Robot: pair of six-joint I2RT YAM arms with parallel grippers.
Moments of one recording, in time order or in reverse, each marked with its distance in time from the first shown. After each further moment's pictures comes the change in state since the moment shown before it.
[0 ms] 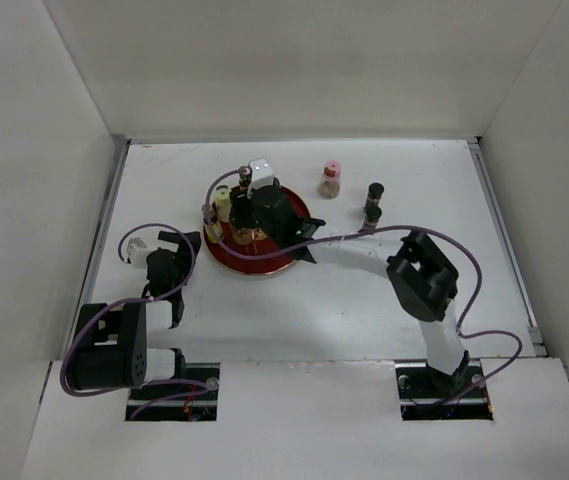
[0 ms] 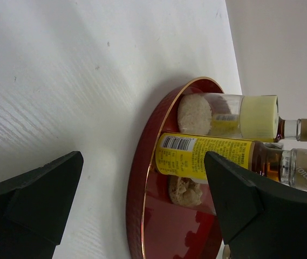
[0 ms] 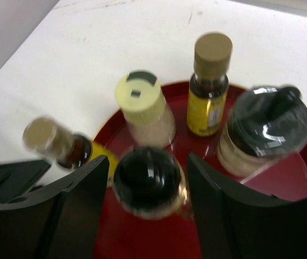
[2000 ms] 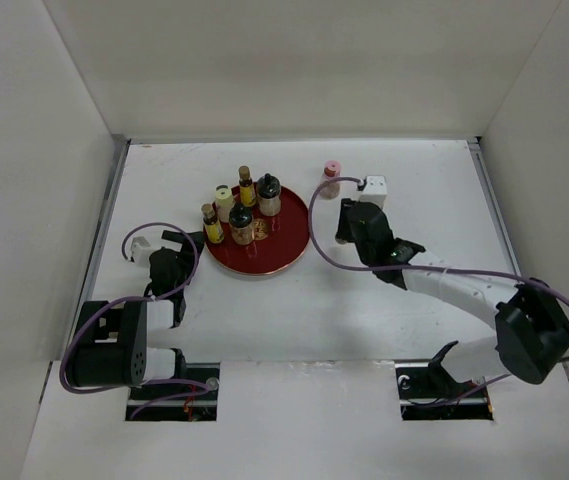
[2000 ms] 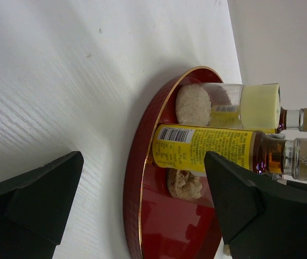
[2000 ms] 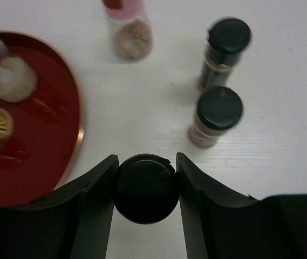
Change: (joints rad) left arm -0.026 0.017 0.003 0.008 0.003 0.000; right arm -0.243 -0.713 -0.767 -0.146 0.223 0.117
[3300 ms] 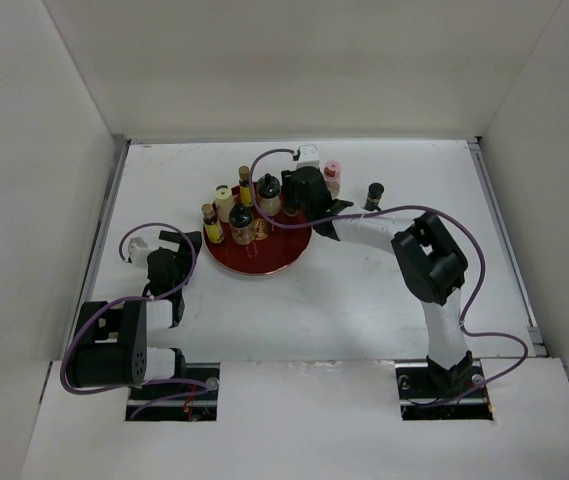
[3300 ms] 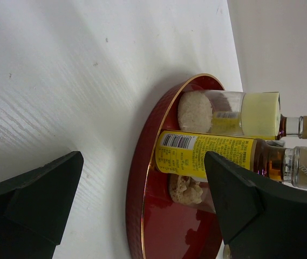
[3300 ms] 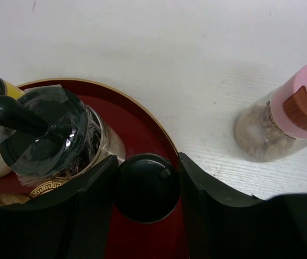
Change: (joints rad) left arm 0.021 -0.001 0.000 0.000 0.002 0.000; right arm -0.002 0.701 0.633 0.140 -0.199 -0.120
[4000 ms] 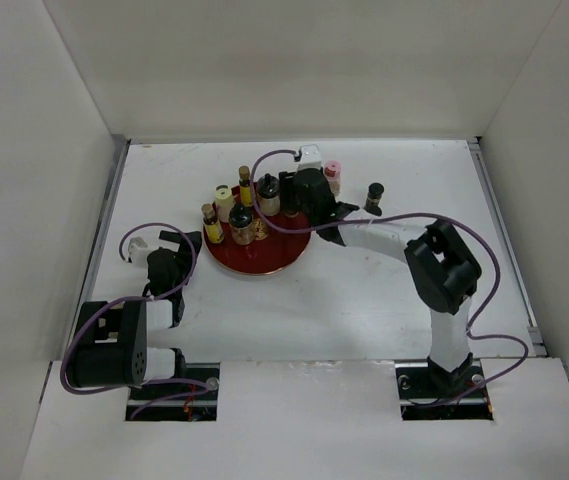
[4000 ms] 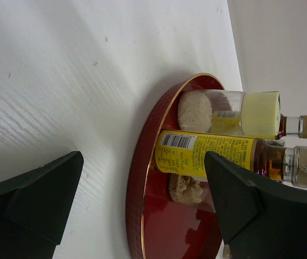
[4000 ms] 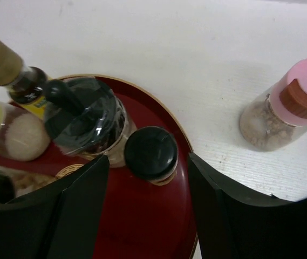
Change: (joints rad) left arm 0.000 0.001 0.000 0.000 0.002 0.000; right arm 0.026 -0.088 -0.061 -0.005 -0.002 0.013
